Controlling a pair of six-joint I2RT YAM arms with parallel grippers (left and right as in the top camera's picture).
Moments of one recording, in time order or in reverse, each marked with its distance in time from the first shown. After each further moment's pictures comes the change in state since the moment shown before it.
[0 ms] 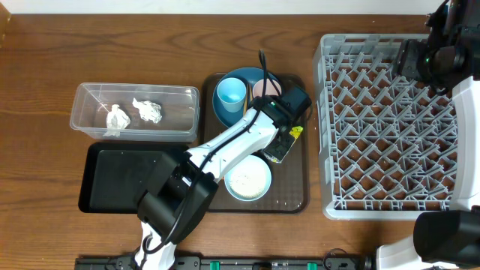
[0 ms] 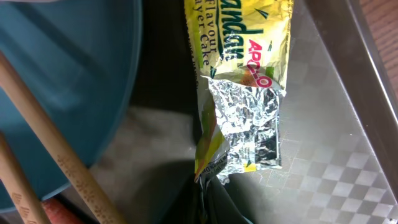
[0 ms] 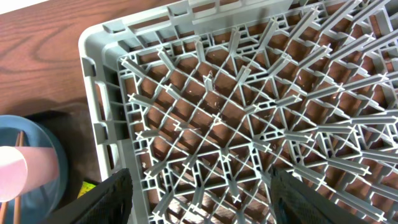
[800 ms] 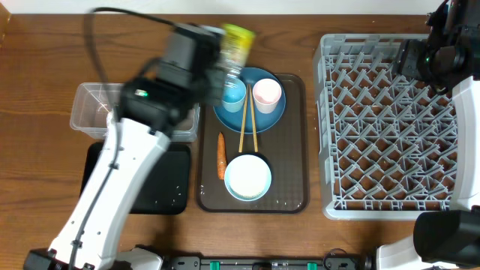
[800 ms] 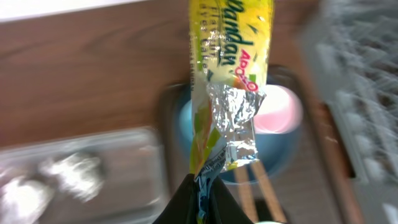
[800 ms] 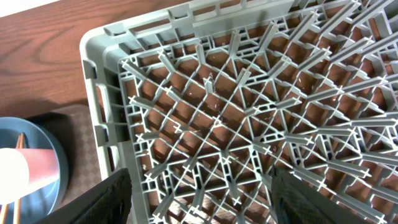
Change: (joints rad) left arm 0.411 -0.520 0.087 -0.031 -0.018 -0.013; right arm 0.000 0.000 0.000 0.008 0.000 0.000
